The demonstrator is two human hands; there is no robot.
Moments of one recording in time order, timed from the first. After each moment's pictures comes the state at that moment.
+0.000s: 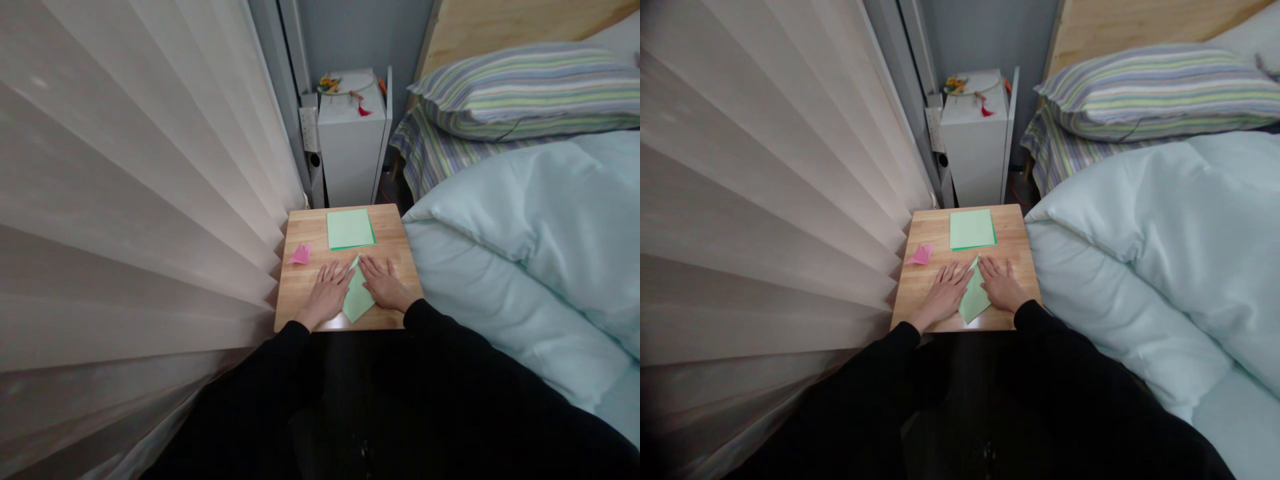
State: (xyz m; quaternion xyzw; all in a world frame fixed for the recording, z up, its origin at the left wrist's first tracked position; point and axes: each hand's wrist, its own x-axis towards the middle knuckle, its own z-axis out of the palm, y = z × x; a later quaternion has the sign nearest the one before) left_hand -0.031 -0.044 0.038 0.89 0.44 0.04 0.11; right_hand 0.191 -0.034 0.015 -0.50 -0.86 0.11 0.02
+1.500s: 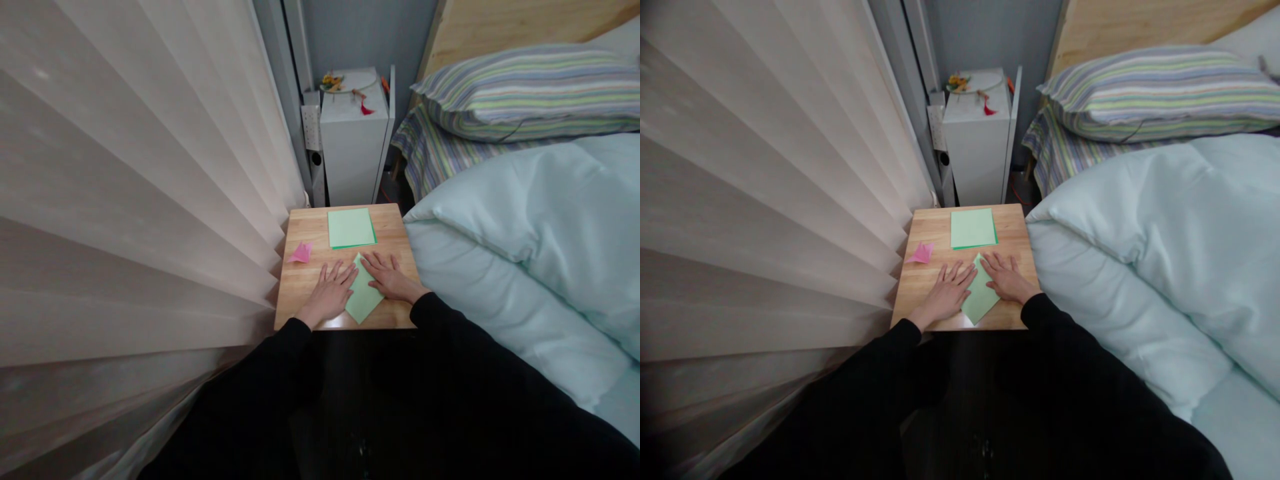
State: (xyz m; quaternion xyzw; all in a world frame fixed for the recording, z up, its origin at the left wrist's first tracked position) left_hand -0.027 -0.042 0.037 0.90 0.43 -0.01 0.10; right_hand 0.214 -0.010 0.017 -0.48 -0.86 0.17 -0.04
